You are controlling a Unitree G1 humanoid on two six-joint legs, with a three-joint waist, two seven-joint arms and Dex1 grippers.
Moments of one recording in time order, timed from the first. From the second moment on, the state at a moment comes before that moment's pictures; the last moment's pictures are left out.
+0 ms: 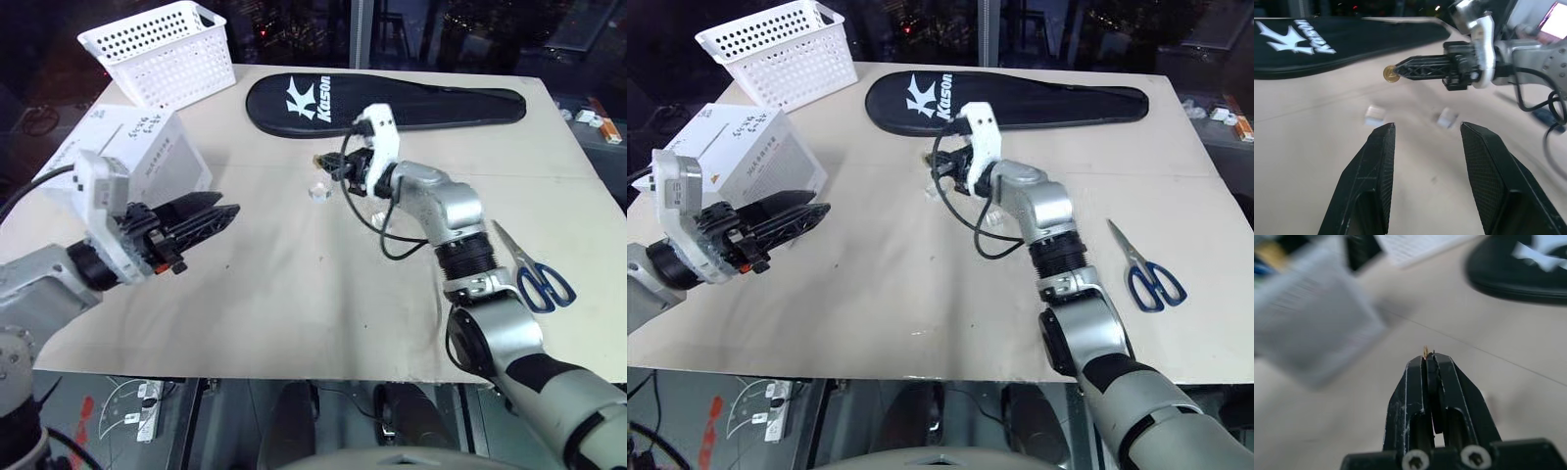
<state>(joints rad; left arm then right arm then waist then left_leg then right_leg) -0.19 0.85 0.58 -0.47 -1.18 0.97 -0.59 -0.98 -0.06 -0.01 0.24 0.37 0.81 0.63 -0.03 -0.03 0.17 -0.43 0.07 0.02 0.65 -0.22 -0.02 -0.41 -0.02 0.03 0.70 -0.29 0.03</state>
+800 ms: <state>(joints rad) -0.62 0.72 0.30 -0.18 -1.36 1.07 -0.59 -0.93 -0.16 -0.16 -0.24 0.90 1.23 0.53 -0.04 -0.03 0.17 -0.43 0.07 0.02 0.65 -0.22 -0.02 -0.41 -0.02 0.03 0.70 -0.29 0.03</state>
